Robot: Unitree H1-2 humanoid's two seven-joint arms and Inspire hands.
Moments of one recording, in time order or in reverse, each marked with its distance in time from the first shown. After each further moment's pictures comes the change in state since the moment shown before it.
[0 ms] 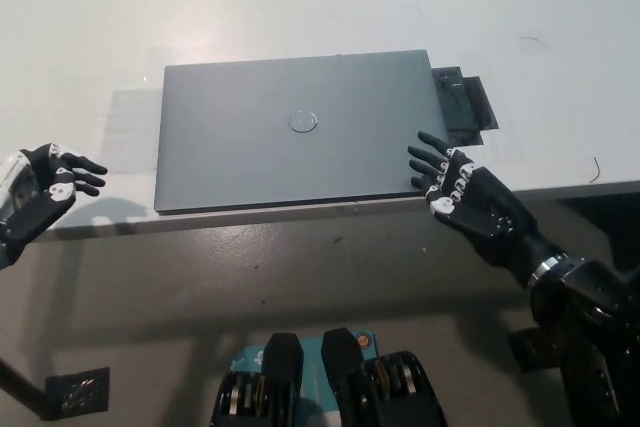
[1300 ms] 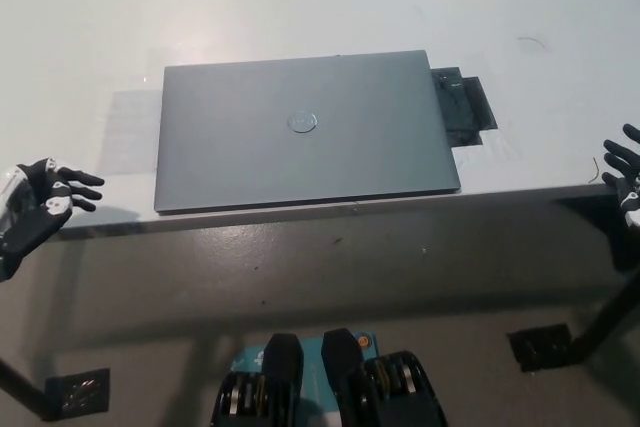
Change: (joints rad) left_arm 0.031 0.001 0.008 -0.012 -0.006 0.021 0.000; right_arm 0.213 -0.234 -0.243 -0.375 0.119 0.113 -0.023
